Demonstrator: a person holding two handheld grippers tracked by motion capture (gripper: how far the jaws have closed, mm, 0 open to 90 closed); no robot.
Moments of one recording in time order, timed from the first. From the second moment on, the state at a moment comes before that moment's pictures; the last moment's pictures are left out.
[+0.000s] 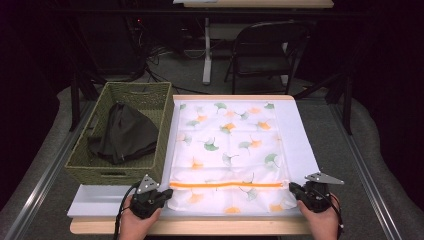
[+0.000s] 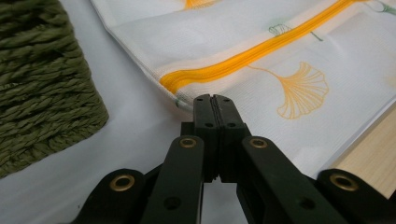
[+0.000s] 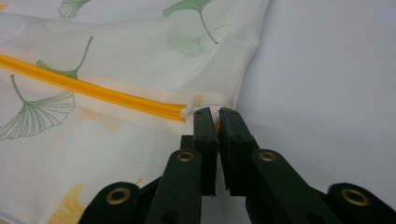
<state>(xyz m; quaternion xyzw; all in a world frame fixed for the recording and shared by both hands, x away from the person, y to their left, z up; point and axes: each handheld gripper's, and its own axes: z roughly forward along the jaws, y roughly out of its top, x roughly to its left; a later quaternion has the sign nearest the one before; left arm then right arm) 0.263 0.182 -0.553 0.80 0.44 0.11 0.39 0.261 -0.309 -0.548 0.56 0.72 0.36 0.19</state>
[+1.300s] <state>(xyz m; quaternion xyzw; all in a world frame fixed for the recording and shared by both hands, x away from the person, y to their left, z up) 0.244 0.190 -0.549 0.81 0.43 0.09 0.38 0.240 -0.309 -0.547 0.56 0.72 0.37 0.16</state>
